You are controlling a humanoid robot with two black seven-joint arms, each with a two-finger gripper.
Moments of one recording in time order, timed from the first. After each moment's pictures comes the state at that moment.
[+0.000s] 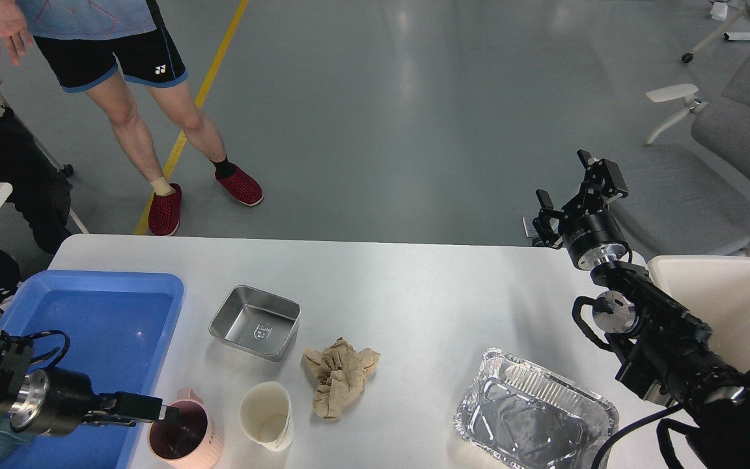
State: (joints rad) left arm -0.77 0.87 0.08 -1.16 1.27 -0.52 -0.45; right arm 0.76 -0.09 0.87 0.33 -0.22 0.36 0.53
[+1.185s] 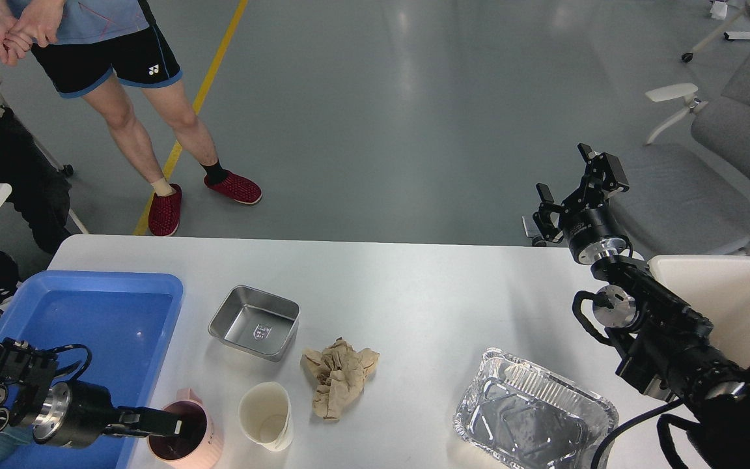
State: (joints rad) left arm -0.73 0.80 0.09 -1.11 1.30 -0.49 -0.46; right arm 0.77 -0.09 0.87 0.33 -0.22 0.36 0.53
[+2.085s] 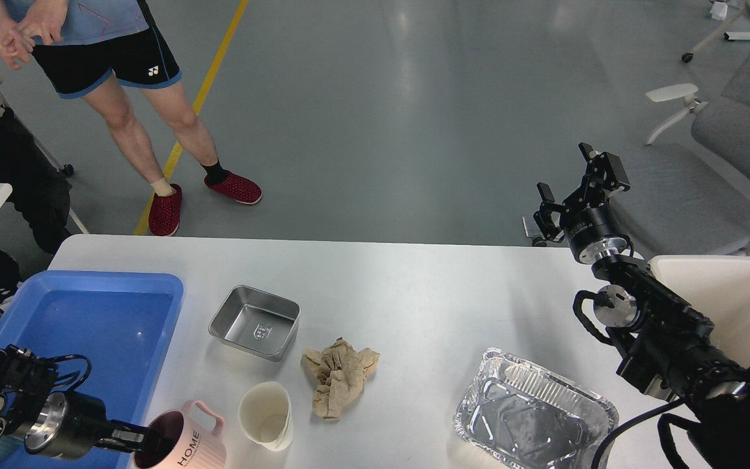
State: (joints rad) left arm -0.75 0.80 0.14 -1.11 1.38 -0.49 -0.45; right arm 0.77 -0.09 0.87 0.33 -0.22 0.36 0.53
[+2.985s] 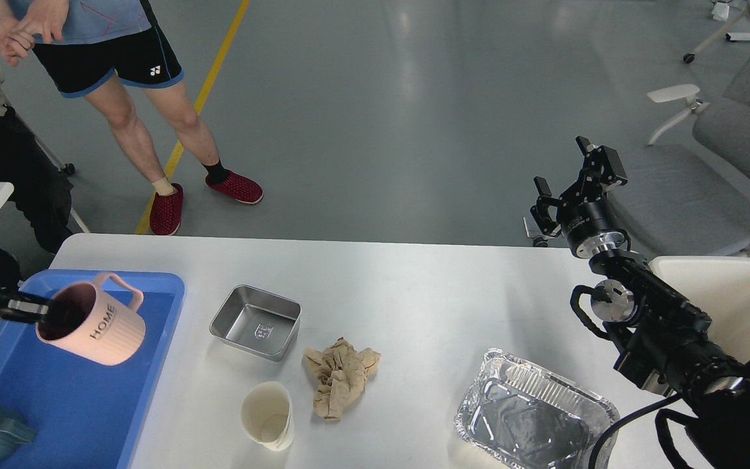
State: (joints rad) left arm -1.25 1.13 0.14 -1.21 1.45 -0.74 -0.45; right arm 0.79 -0.09 0.87 0.34 -0.22 0.36 0.53
